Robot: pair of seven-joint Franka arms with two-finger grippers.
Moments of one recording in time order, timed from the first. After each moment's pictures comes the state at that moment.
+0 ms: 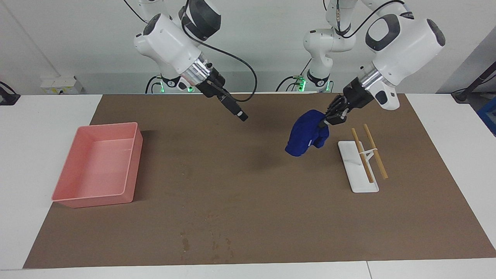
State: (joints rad) left arm -0.10 0.06 -0.15 -1.68 -0.61 1.88 -1.30; right arm 0.46 -0.02 0.02 -1.92 0.71 2.36 1.23
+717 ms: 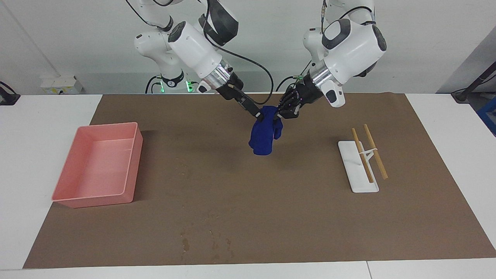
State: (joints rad) left arm -0.26 0.02 -0.15 -1.80 -0.73 2.02 -1.45; right arm 0.52 0.02 0.02 -1.93 0.71 2.40 1.23
